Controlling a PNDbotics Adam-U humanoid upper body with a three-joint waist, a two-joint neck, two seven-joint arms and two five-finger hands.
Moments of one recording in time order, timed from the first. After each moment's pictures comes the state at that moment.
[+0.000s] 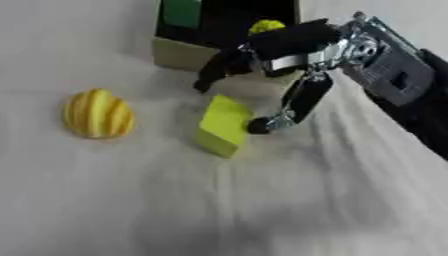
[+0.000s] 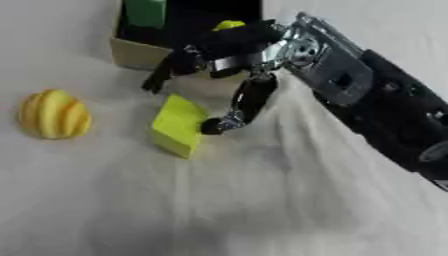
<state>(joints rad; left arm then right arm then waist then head) -0.71 0.51 -0.06 -1.98 0.09 -0.31 0.19 -0.77 -0.88 0.40 -1.77 0.17 -0.45 0.72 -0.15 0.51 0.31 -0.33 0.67</state>
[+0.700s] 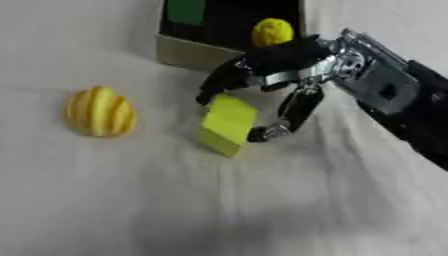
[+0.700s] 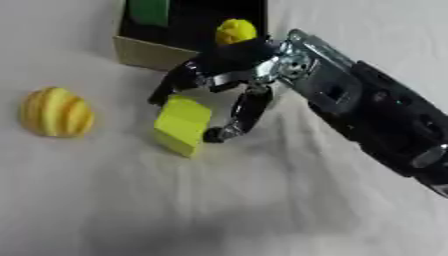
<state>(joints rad) -0.71 0.51 -0.06 -1.98 0.09 -0.30 0.19 -0.75 -0.87 0.43 -1.73 0.23 -0.47 0.69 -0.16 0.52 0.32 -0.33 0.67</state>
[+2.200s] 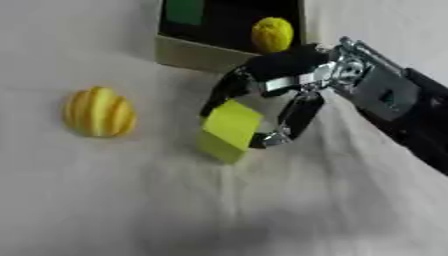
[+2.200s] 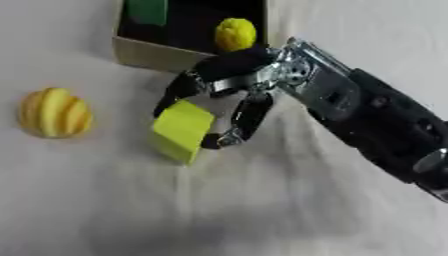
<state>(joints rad) -0.71 0.51 -0.07 -1.98 0.09 -0.30 0.19 -0.73 -0.88 0.42 -1.79 0.10 -0.45 0.72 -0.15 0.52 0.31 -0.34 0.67</state>
